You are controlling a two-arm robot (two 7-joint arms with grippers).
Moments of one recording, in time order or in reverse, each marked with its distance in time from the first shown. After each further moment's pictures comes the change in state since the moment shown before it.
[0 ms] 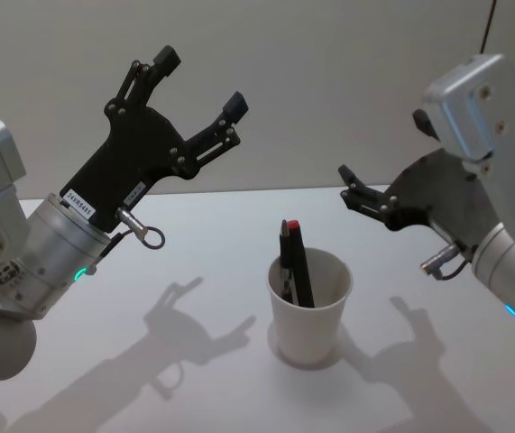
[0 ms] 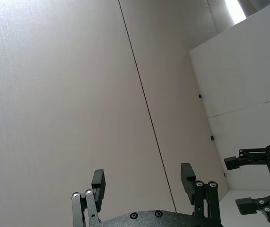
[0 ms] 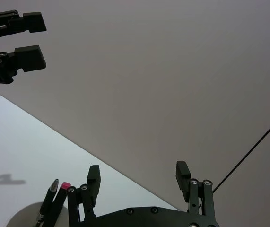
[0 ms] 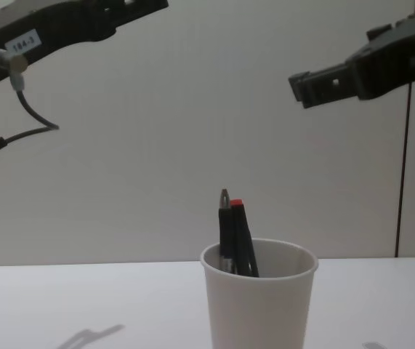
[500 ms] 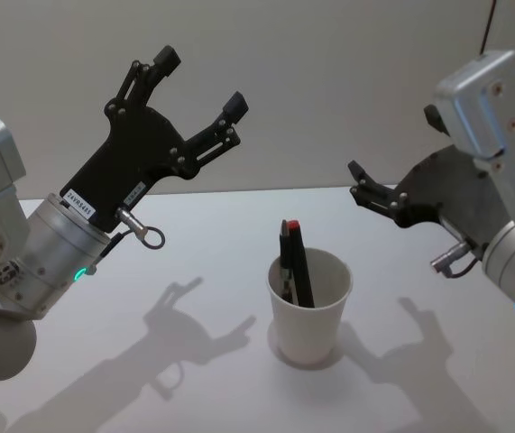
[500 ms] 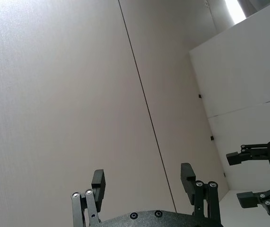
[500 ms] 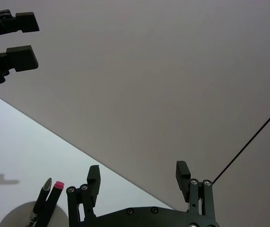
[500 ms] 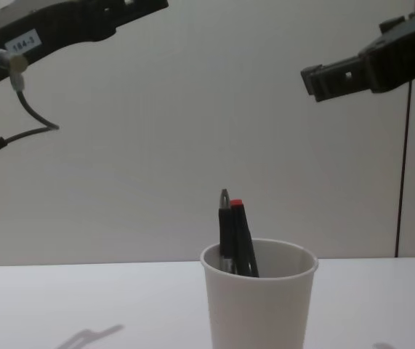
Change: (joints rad) left arm 0.000 0.000 0.000 0.000 0.000 0.000 0.000; right arm -0.007 0.013 0.012 -0.017 -0.001 0.008 -0.011
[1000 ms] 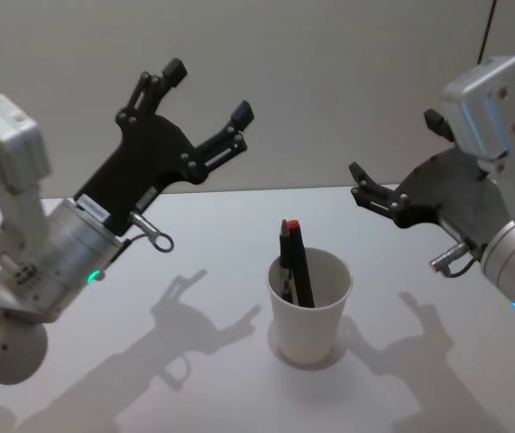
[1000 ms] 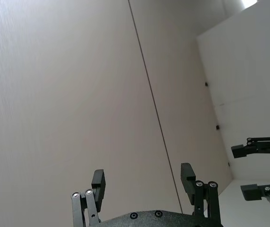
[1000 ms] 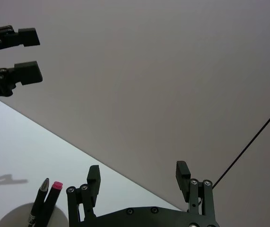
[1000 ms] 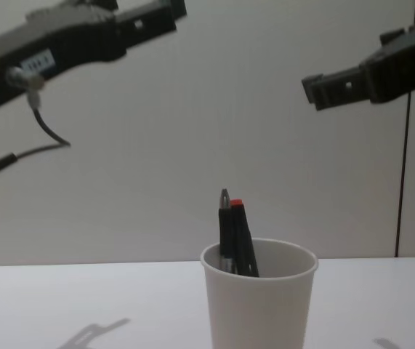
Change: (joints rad) left arm -0.008 -0.011 0.025 0.016 0.040 0.041 0.055; right arm -0.013 -0.009 0.020 0.041 0.023 -0.055 0.006
